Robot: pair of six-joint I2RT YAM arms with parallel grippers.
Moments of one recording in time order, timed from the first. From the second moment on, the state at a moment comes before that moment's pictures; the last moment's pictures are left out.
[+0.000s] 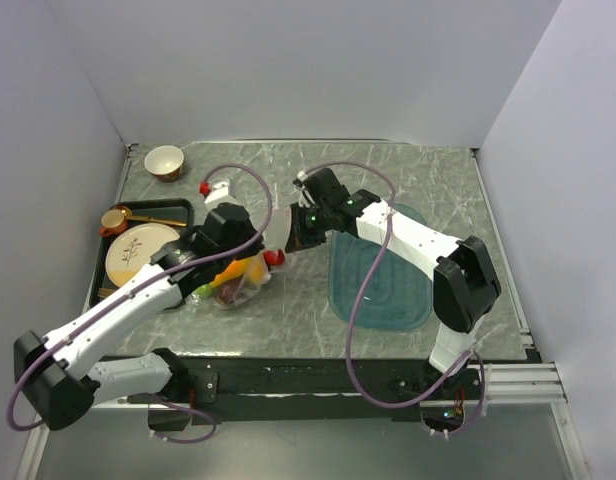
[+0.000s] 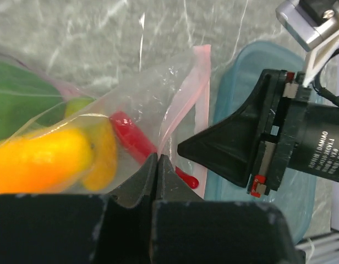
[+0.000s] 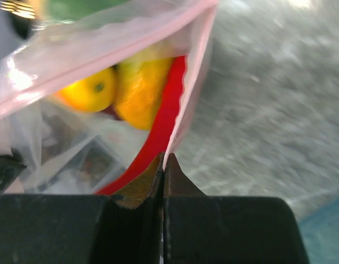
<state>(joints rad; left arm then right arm) -0.72 1.11 1.03 -0.51 -0.38 -0.85 0.70 1.77 1.47 -0.57 -0.35 0.56</state>
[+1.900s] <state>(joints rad) -0.71 1.05 1.06 -0.47 -0.48 -0.81 0.71 1.72 1.39 -0.46 -0.32 0.56</state>
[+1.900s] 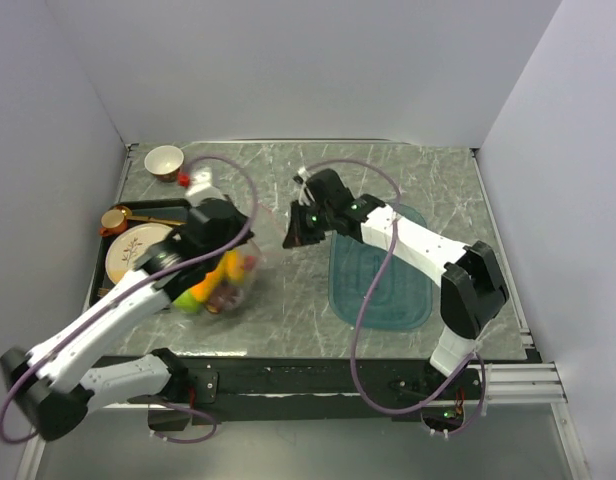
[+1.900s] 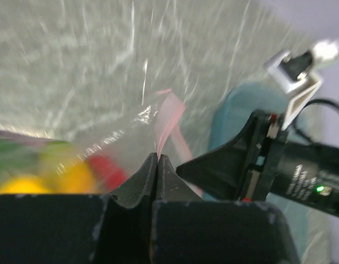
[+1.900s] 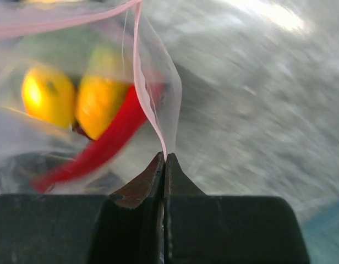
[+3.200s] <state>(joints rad) -0.71 1.01 0.94 -0.36 -0.18 -0.83 0.69 1.57 1.07 -0.28 -0.15 0.75</state>
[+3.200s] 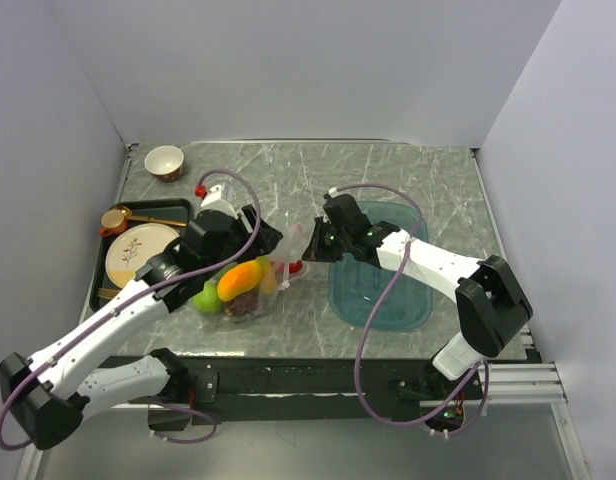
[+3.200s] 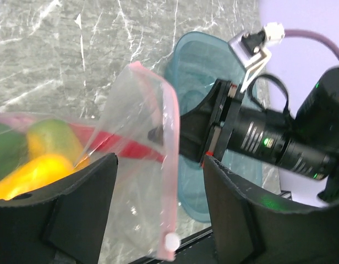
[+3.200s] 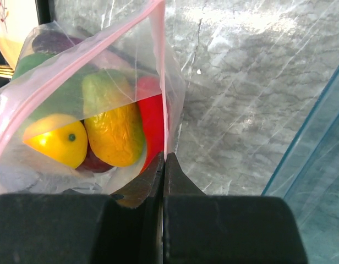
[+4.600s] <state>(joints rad) -0.94 0.72 0.45 -0.19 -0.27 -1.47 0.64 1.55 1.10 -0.33 -0.16 0.78</state>
